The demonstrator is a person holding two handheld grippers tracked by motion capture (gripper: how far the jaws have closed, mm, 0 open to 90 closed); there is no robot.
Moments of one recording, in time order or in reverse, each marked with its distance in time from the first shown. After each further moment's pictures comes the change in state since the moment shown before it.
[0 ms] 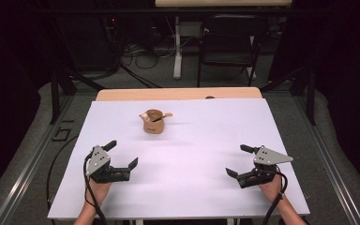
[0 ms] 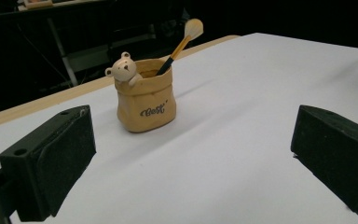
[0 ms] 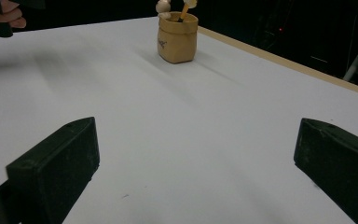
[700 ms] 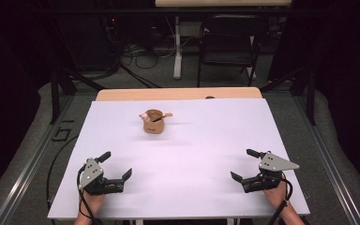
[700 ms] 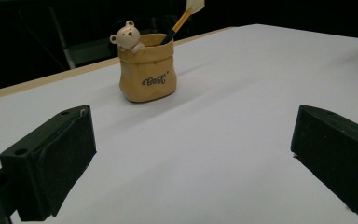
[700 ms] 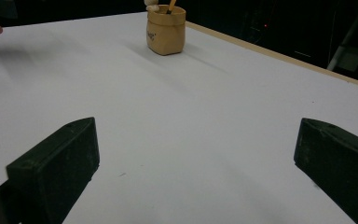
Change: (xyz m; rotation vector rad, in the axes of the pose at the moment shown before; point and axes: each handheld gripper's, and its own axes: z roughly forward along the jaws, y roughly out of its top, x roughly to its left) left arm 0.000 -0.032 -0.022 -0.002 -0.013 -0.009; right arm 0.005 -0.012 -0.017 0.007 -0.056 0.014
